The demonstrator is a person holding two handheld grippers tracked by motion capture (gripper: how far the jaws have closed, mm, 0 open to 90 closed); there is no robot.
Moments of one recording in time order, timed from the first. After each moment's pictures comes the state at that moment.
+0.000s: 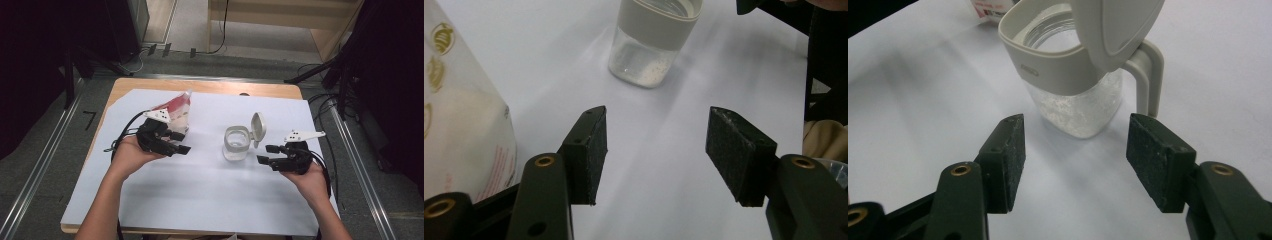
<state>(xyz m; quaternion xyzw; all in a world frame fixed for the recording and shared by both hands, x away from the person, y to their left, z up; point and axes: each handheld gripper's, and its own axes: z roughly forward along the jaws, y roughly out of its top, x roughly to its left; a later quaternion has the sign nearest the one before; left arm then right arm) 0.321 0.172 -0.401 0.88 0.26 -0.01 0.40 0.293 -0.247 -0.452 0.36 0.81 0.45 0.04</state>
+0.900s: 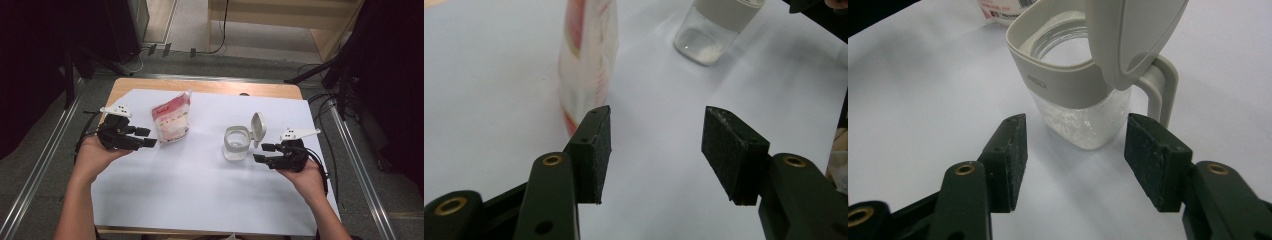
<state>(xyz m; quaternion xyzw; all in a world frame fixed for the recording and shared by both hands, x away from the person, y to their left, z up) 0.314 0.254 -0.388 0.85 0.35 0.03 0.39 0.300 -0.238 -0.451 0.34 0.82 0.45 0.04</state>
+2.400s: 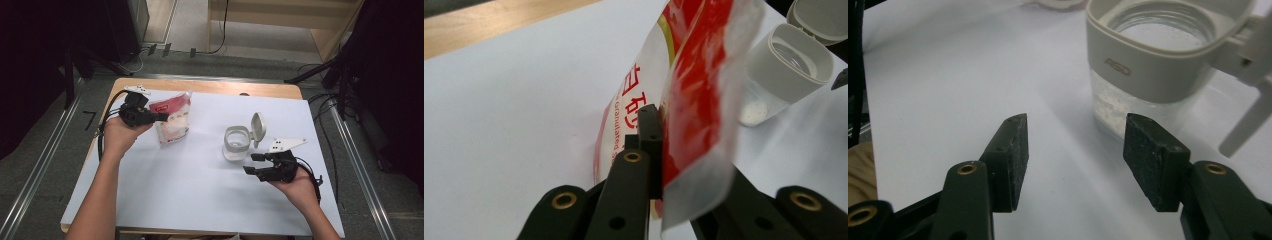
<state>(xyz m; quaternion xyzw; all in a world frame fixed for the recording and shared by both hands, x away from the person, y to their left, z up) 0.373 0.217 -0.387 0.82 0.41 0.04 0.39 0.275 -0.209 -0.457 0.30 0.84 0.44 0.04</state>
